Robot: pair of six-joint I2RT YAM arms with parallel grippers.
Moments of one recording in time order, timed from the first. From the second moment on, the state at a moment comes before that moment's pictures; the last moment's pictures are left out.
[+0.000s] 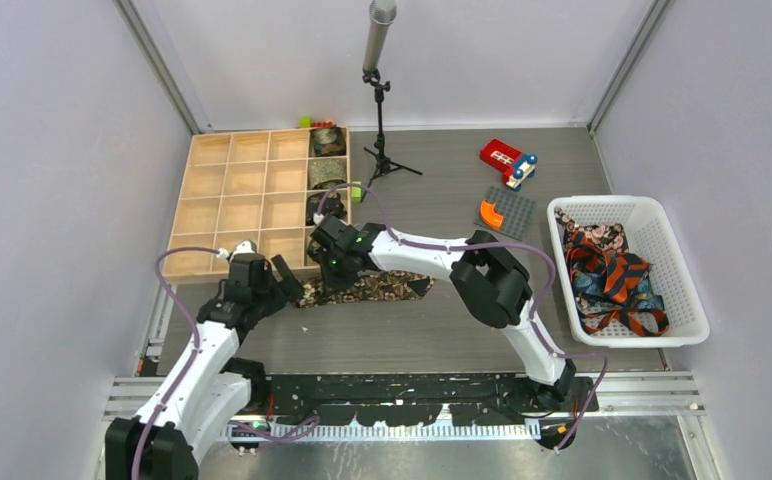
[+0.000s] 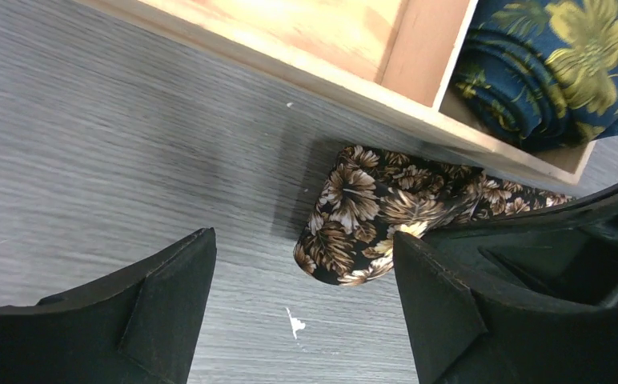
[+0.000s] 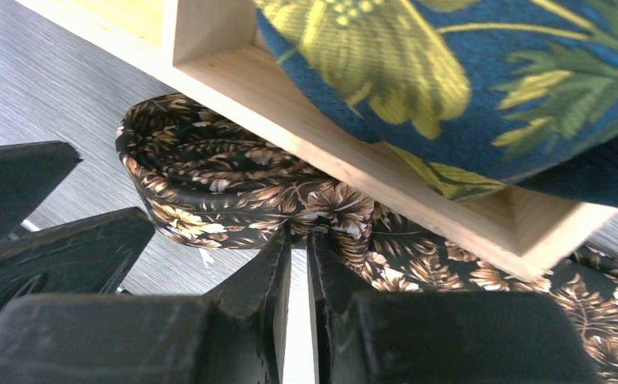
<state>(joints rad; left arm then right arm) -0.19 0.76 0.42 -0.49 -0.10 -0.66 1.02 2.20 1.71 -0.52 -0.10 0.71</state>
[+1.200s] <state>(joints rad) -0.11 0.99 0.28 -0.04 0.15 -0.72 0.97 2.15 1.73 -0.50 -0.22 0.71</state>
